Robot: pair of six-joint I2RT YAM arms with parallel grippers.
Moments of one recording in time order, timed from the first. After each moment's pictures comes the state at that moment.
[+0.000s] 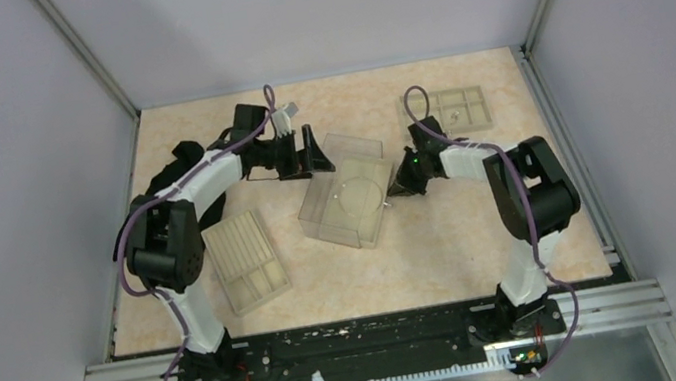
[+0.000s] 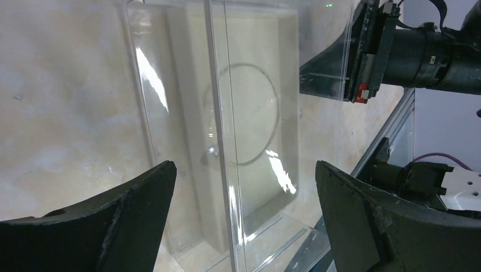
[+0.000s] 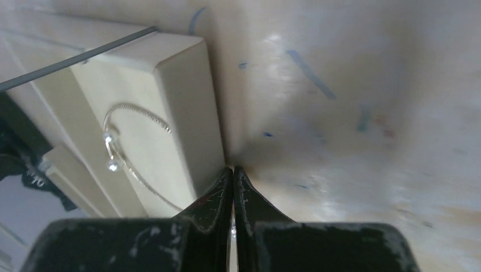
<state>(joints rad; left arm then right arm) -0.35 1.88 1.37 -0.32 0.66 -0.33 0.30 1.78 0.98 -0.24 -0.27 0.84</state>
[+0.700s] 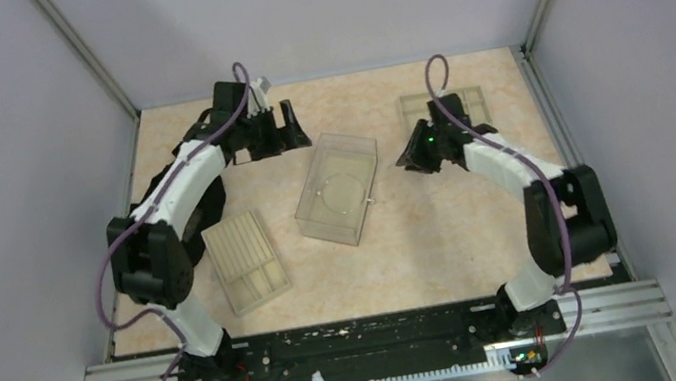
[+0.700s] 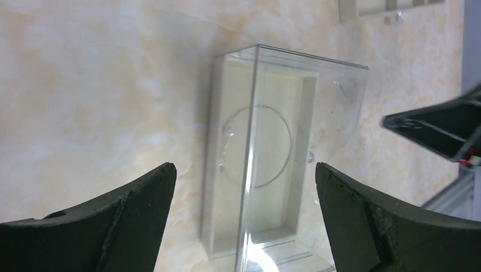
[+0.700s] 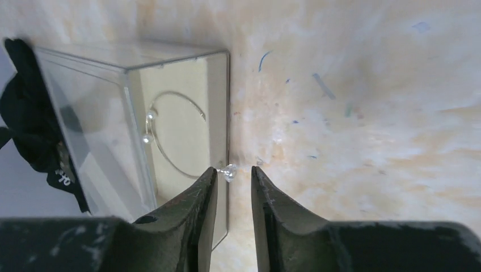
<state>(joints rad) -0.35 1.82 1.51 -0.49 0.36 -0.38 0.29 1.64 1.05 -0.31 -0.24 0.79</state>
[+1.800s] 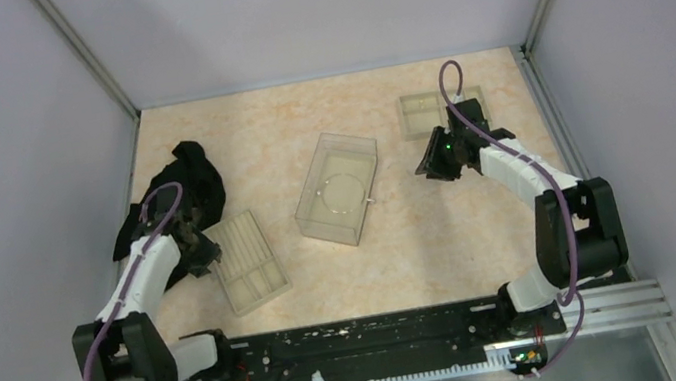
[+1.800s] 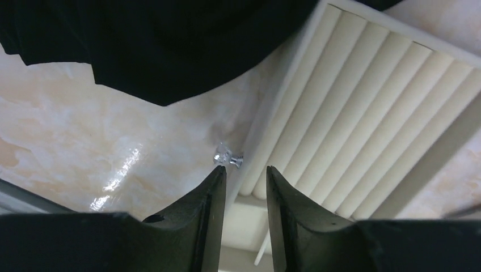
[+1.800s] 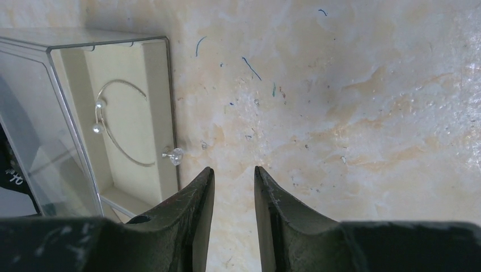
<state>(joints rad) 0.01 1.22 0.76 -0.80 -0.20 -0.70 0.17 1.48 0.97 -0.41 -0.21 0.63</state>
